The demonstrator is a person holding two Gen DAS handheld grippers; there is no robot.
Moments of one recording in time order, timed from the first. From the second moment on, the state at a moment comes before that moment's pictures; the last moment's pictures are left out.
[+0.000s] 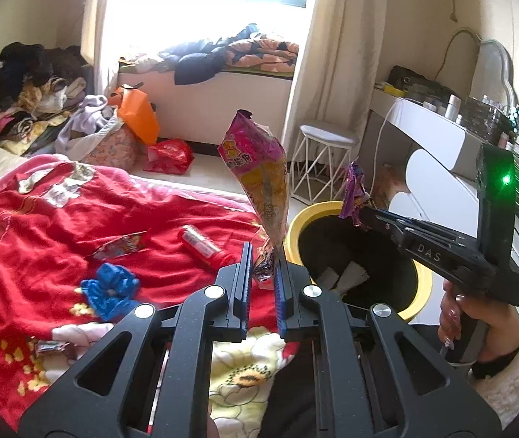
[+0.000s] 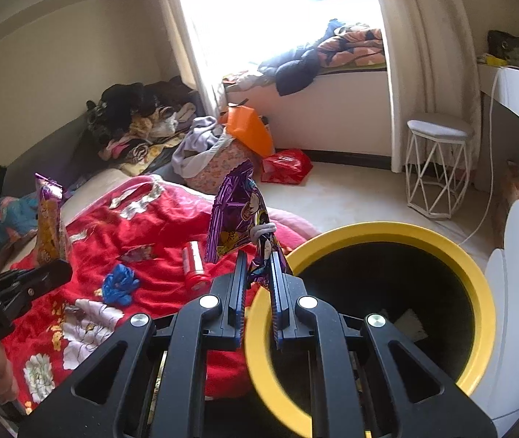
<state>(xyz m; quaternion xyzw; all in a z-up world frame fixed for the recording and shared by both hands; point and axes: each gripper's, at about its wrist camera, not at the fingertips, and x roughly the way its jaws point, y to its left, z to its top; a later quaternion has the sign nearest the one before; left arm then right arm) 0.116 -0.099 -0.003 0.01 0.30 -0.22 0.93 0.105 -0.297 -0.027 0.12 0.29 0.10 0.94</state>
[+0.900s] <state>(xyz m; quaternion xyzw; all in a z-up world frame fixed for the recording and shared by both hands) 0.129 -0.170 -0.024 0.03 0.31 -0.27 0.91 0.101 -0.367 -0.044 0.16 0.29 0.01 0.94</state>
